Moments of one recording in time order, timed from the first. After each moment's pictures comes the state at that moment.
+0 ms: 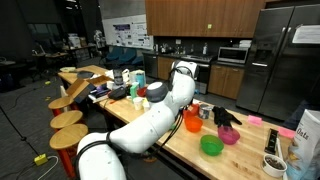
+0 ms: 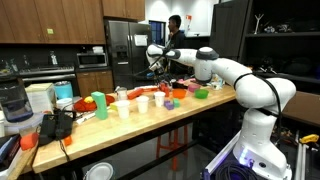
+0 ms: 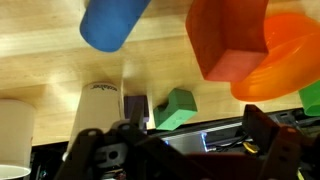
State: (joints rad) arm -0.41 1.31 1.38 -0.60 -1.11 0.87 -2.60
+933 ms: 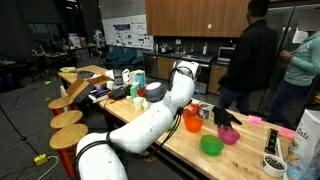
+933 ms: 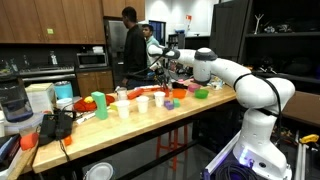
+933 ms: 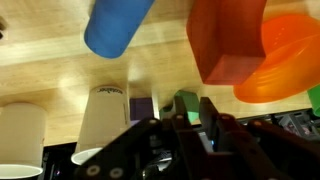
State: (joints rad) arm -0.38 1.32 1.38 -0.51 -1.11 0.87 -2.60
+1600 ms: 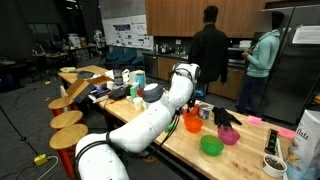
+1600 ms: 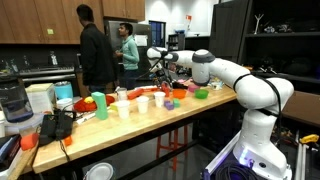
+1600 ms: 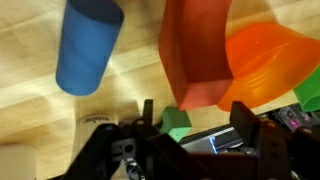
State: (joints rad) arm -0.34 1.33 1.30 -0.46 -1.16 0.89 -2.56
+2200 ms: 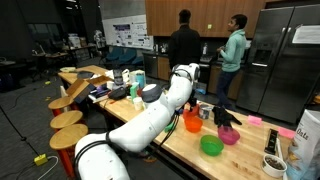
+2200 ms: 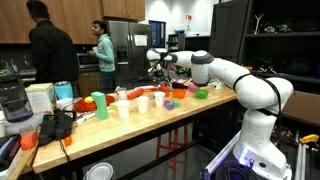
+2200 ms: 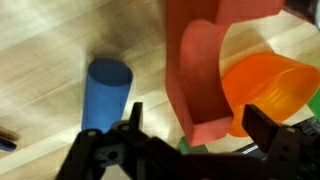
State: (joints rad) arm -0.32 1.33 1.24 -0.44 -1.17 1.02 -2.46
